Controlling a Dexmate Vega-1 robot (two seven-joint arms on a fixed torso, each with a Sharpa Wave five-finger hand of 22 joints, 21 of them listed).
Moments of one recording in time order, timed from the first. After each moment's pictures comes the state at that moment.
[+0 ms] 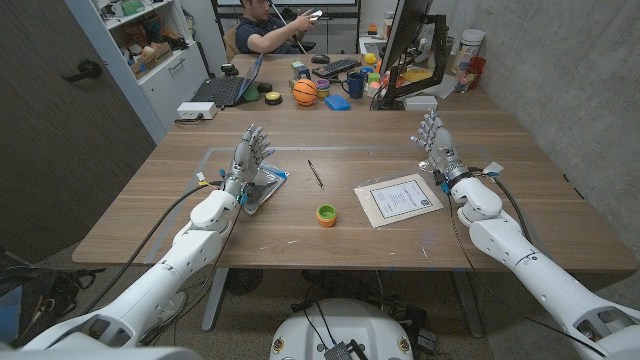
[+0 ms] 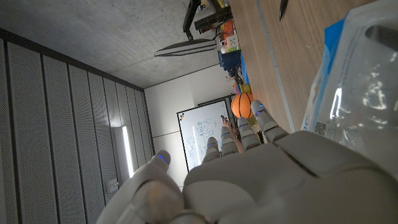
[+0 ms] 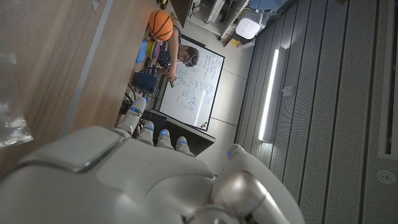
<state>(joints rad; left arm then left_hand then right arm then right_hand) 0.91 0.52 0.35 -1.34 -0.66 -0.33 -0.02 0.02 0.06 0.29 0.15 0.35 -0.10 -0.09 0.19 0.19 -0.02 0.01 0.19 0.19 0.01 0.08 0.22 0.19 -0.03 0.12 0.61 0.18 -0.88 -0.54 -0.35 -1.38 0.61 0.38 0.03 0.03 0.08 0.18 0.16 0.31 -0.17 -0.01 0.19 0.20 -0.17 0.09 0.21 0.20 -0.18 0.13 0.30 0.19 -0.17 0.11 0.89 0.17</state>
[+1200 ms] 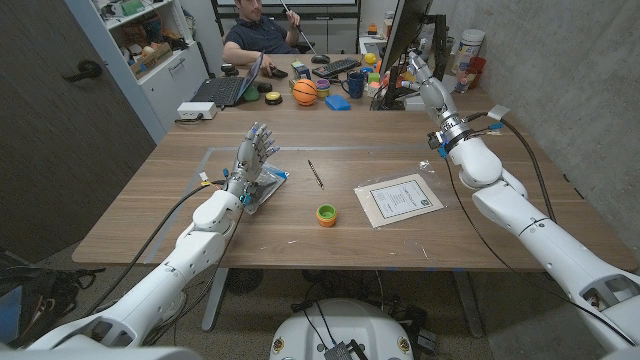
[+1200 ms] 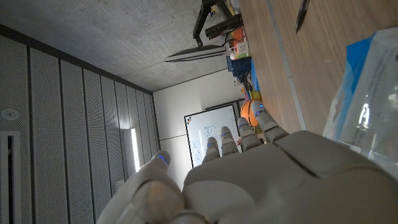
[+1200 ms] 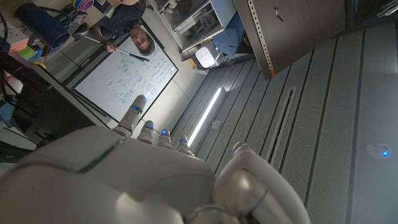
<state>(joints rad) 0.92 0.51 0.36 -1.35 -0.67 -0.37 -0.06 0.02 0.06 0.29 0.15 0.35 -0.10 -0.09 0.19 0.19 -0.02 0.01 0.19 0.19 0.01 0.08 0.22 0.19 -0.03 0.12 0.61 0.18 -0.75 -0.62 -0.38 -1.52 0.24 0.49 -0.08 0.09 0.04 0.15 0.11 0.30 -0.17 -0.06 0.20 0.19 -0.17 0.03 0.19 0.20 -0.17 0.11 0.26 0.18 -0.17 0.13 0.82 0.17</state>
